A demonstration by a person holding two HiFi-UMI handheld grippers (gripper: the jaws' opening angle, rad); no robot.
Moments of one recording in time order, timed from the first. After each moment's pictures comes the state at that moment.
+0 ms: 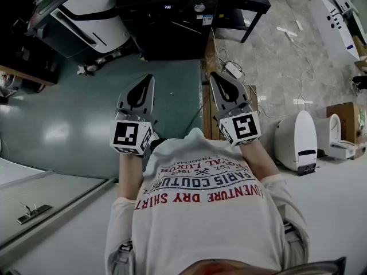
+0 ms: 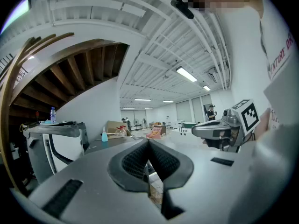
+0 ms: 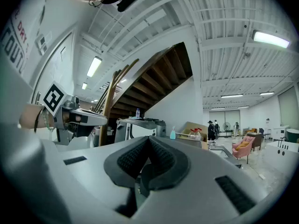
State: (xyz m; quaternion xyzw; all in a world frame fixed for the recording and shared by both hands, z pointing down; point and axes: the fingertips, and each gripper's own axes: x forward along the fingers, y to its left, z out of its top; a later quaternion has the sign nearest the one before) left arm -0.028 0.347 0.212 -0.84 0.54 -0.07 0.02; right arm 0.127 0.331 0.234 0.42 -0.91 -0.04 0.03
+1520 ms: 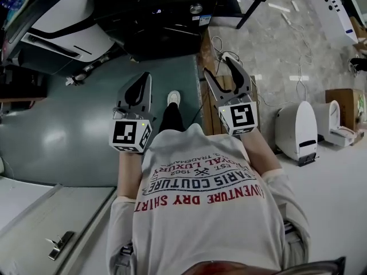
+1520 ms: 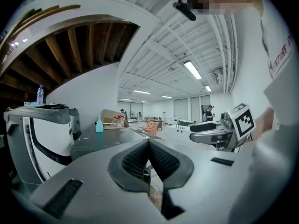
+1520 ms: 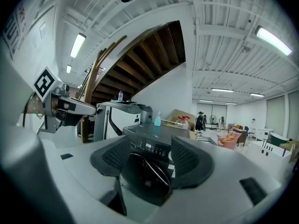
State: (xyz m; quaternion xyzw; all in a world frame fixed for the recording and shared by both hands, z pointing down) left arm -0.070 0.163 0.270 -0.85 0.51 -0.08 -0.05; right arm 0.107 0.143 0.296 0.49 -0.86 -0.01 0.11
